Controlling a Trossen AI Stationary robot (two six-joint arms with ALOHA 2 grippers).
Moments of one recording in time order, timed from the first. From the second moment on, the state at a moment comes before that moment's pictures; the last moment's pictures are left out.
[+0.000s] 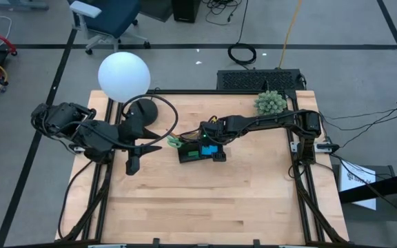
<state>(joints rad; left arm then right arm) -0.43 1.39 1.97 -1.21 -0.44 -0.40 -0.10 1.90 1.40 -0.78 0.02 -0.15</state>
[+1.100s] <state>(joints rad) -0.43 1.39 1.97 -1.16 -0.42 -0.47 -0.08 1.64 1.40 -0.83 0.03 0.11</state>
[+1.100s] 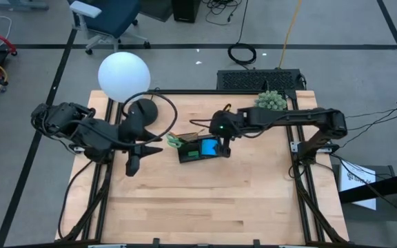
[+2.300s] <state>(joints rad) -0.48 1.26 1.97 -1.20 -0.52 -0.37 0.13 1.44 1.40 -0.30 0.02 0.42</state>
